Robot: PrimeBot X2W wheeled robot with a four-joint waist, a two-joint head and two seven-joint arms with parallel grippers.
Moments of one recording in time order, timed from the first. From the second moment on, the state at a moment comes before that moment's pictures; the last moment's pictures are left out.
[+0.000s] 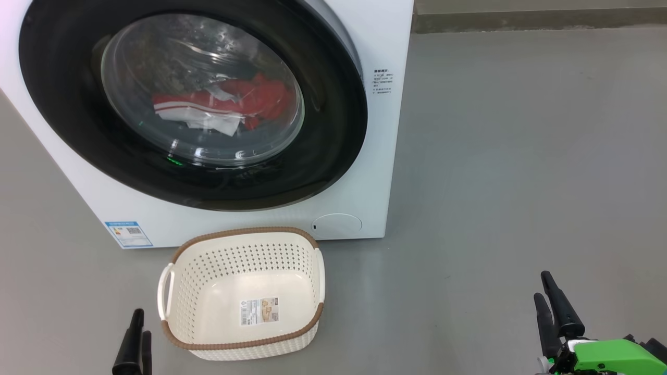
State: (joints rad) left arm -0.02 0.01 0.06 0.31 -1.56 -0.13 0.08; right arm -0.06 -0.04 -0.12 0.32 1.56 0.13 0.08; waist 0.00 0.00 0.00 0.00
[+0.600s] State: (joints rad) left arm -0.02 0.02 0.04 0.27 -1.30 -0.13 0.03; right arm -0.06 -0.07 -0.08 0.31 1.36 0.13 0.03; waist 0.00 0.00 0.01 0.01
